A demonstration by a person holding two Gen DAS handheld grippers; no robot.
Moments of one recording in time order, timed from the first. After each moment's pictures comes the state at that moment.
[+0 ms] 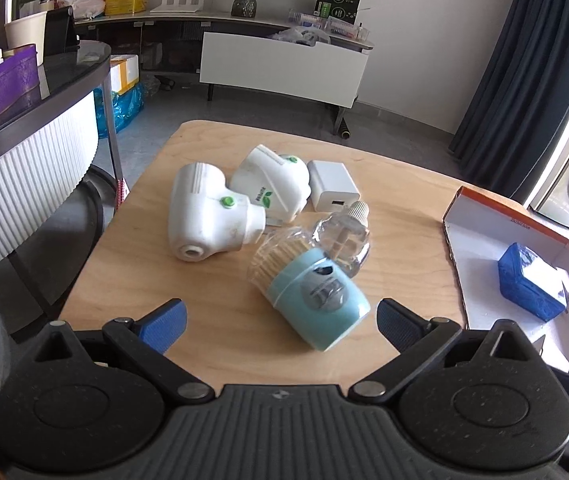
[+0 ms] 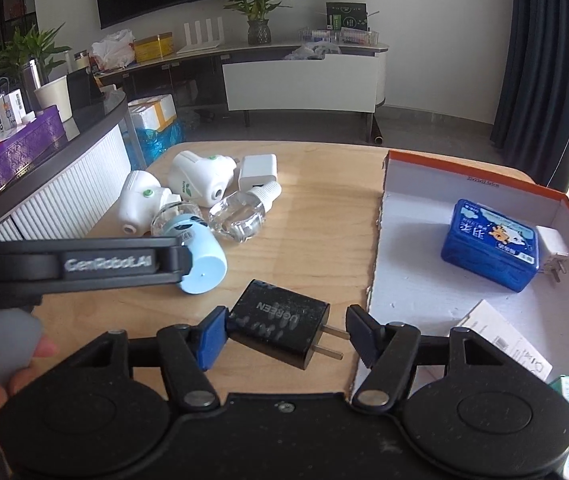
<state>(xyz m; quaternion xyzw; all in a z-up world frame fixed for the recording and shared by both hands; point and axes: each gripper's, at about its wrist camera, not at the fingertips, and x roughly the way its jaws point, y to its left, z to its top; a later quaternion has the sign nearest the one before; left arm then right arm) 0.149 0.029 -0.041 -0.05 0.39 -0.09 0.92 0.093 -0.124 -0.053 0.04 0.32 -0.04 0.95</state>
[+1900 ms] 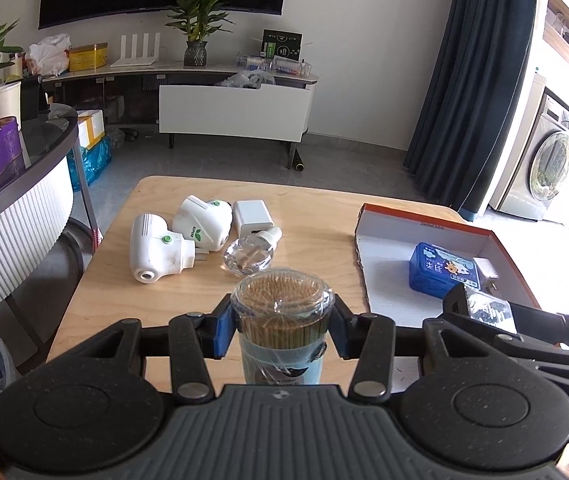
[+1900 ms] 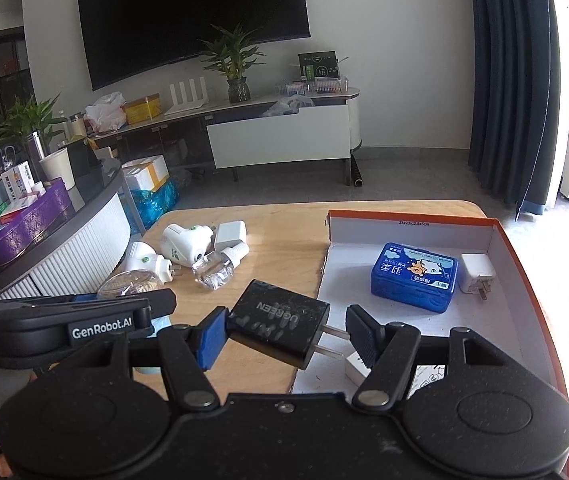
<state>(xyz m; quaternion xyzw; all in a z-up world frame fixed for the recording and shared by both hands) 0.075 0.000 0.008 -0.02 0.33 -0.15 0.93 0.025 -0.169 -0.004 0.08 0.25 -0.06 0.96</state>
